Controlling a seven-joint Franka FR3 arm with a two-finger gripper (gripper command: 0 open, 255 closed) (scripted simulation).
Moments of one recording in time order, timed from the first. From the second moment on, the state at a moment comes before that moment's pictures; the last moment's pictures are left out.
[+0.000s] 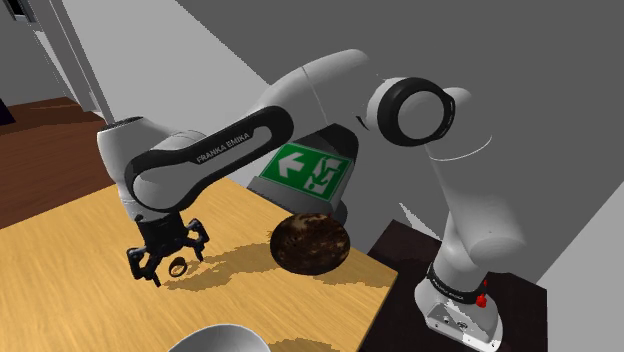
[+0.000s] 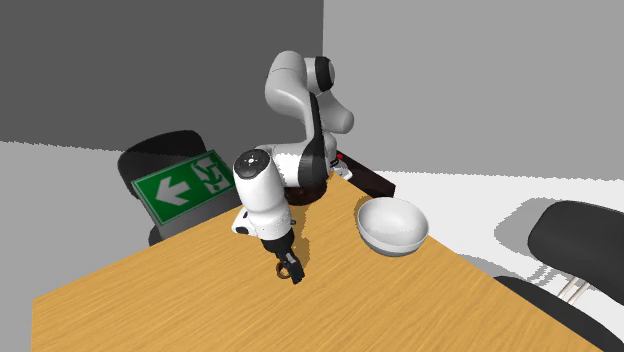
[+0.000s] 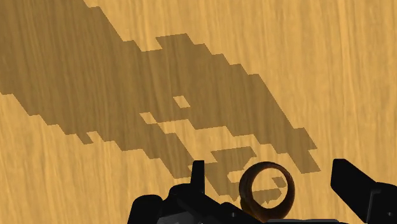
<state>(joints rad) 0.35 0.57 0.45 -1.47 -0.10 1.92 0.87</state>
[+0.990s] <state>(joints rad) 0.35 0.55 0.45 -1.44 -0.10 1.88 0.87</state>
